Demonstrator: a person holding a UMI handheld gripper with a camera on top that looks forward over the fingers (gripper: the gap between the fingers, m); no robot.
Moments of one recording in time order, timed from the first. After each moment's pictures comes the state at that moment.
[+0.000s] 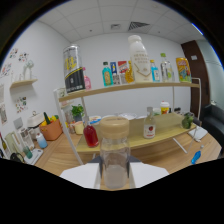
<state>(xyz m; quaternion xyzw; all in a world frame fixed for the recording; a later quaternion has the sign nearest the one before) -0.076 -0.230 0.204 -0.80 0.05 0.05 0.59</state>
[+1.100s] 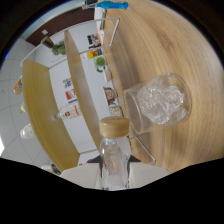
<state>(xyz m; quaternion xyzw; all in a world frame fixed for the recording) -0.064 -0.207 0.136 -0.50 0.54 0.59 0.33</state>
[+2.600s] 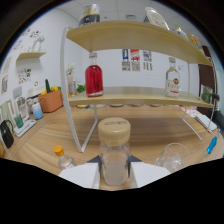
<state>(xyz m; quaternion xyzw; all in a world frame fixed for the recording) -0.103 -0.207 0.056 -0.83 -0.03 0.04 0.55</state>
